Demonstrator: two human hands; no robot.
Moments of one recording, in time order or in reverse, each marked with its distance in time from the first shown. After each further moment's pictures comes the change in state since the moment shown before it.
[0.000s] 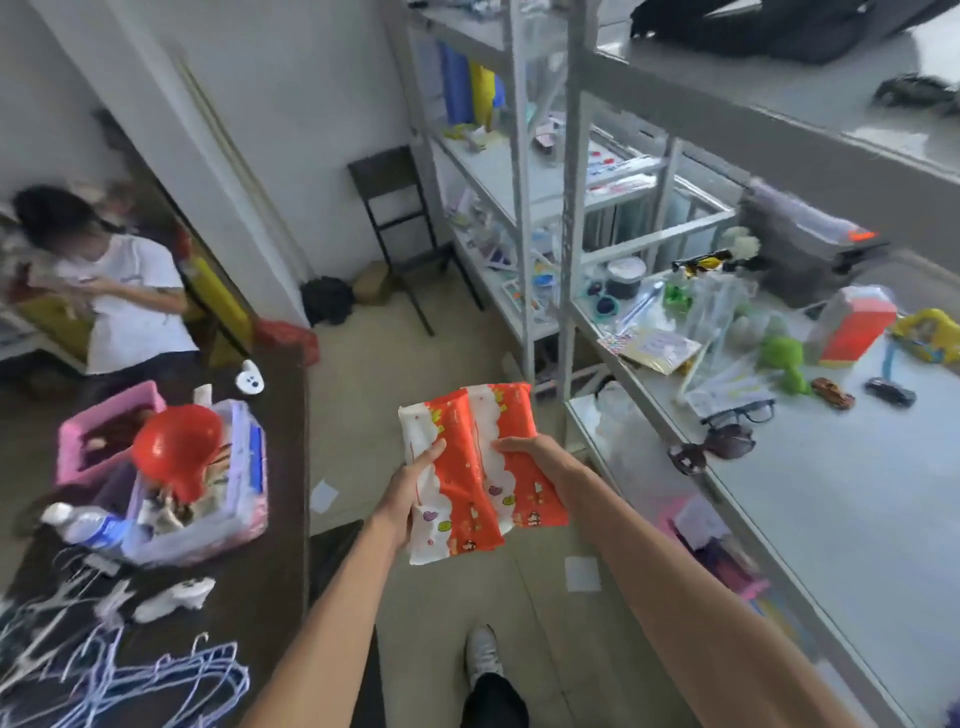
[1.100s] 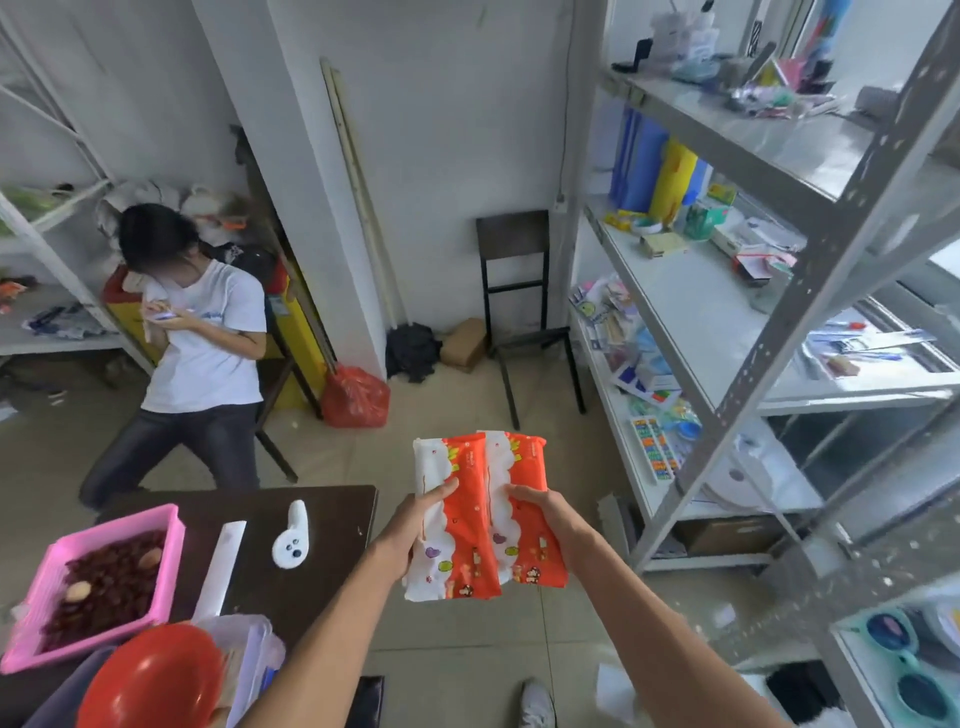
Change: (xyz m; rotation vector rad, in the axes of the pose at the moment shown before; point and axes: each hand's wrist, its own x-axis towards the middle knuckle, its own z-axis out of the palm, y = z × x) left_hand 0.337 0.302 -0.248 -0.023 0.198 -0.013; right_hand 0.453 -0.294 0.143 -0.066 -0.177 0.083
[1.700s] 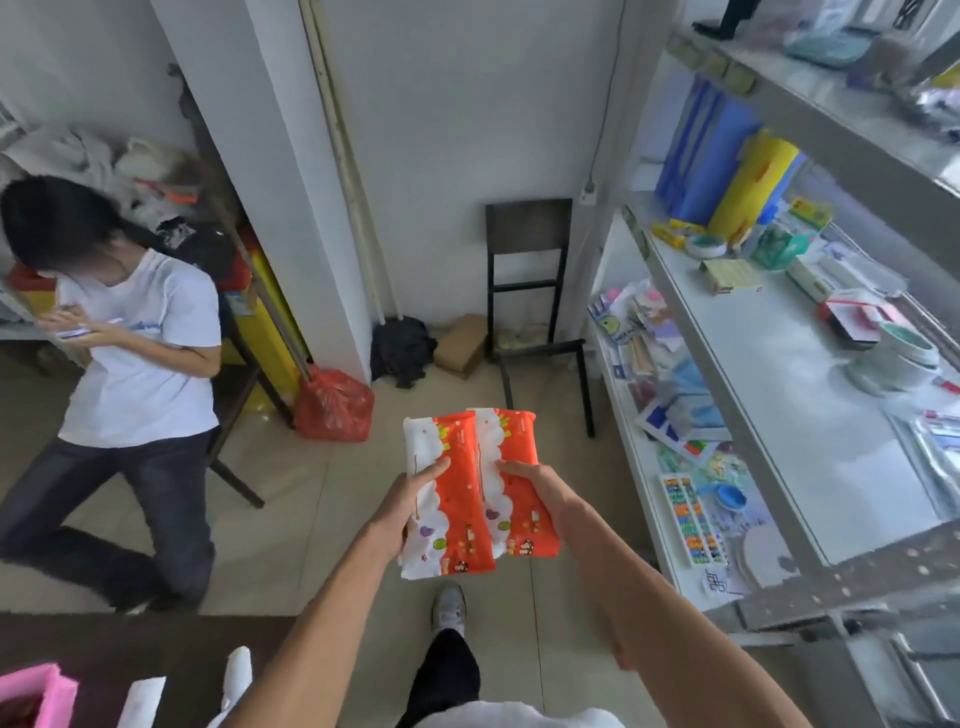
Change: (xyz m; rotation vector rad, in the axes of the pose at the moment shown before) left_hand 0.269 0.151 -0.091 -0.173 -0.021 -0.057; right_hand 0.267 -0.196 0.006 -0.079 0.042 0.074
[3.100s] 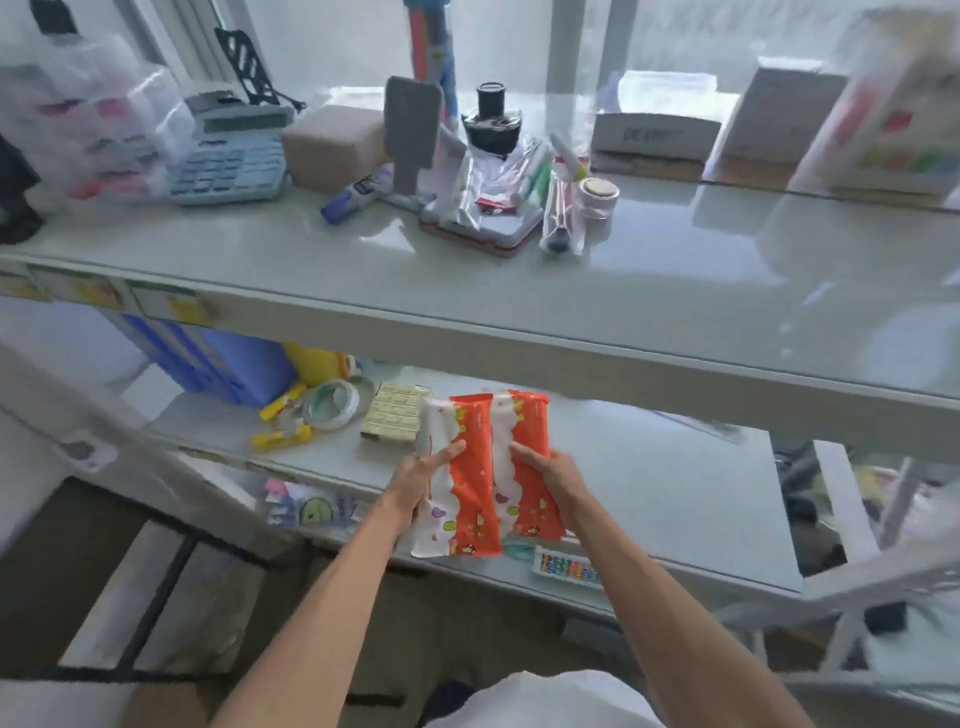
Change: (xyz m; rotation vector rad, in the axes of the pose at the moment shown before) left_hand 0.449 0.329 0.494 0.917 -0.950 -0.019; right_hand 0.138 -0.221 -0.403 0.849 1.126 -0.347
